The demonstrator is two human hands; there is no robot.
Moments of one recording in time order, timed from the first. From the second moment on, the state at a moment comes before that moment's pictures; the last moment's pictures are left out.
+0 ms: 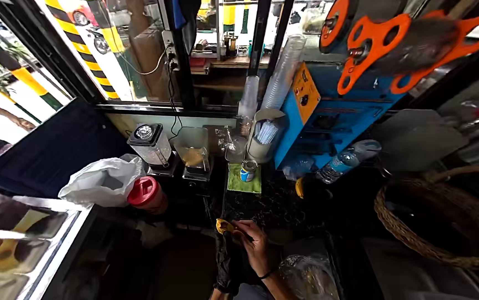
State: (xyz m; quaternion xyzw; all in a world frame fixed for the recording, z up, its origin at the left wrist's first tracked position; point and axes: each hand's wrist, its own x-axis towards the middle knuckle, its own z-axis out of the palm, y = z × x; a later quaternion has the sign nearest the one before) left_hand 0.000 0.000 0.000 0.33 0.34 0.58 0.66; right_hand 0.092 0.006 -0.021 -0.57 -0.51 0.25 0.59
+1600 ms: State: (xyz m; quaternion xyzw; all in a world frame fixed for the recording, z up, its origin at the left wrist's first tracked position) left_hand 0.260 -0.159 -0.021 0.45 0.24 0.07 0.86; right_hand 0.285 -0.299 -0.037 -0.70 0.01 0.14 0.70
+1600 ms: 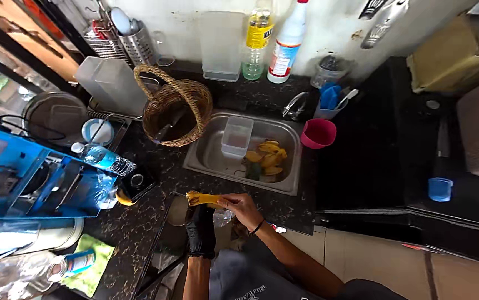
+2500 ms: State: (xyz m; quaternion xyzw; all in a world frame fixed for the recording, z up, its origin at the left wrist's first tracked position) left_hand 0.202 -0.036 -0.040 0.46 0.26 -0.03 0.85; right_hand 0.329 -0.442 -0.086 -0.94 0.23 -0.01 0.26
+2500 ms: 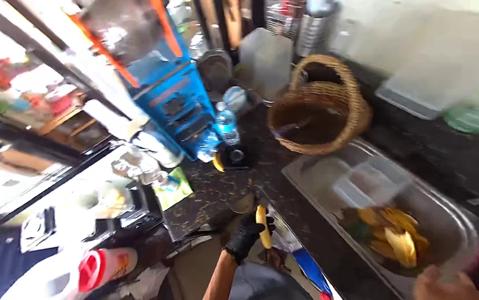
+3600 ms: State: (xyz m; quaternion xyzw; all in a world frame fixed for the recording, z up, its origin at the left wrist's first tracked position) left_hand -0.054 0.379 0.114 0.51 0.35 0.26 0.74; right_hand 0.326 0.181 -0.048 -0.95 -0.24 0.20 0.09
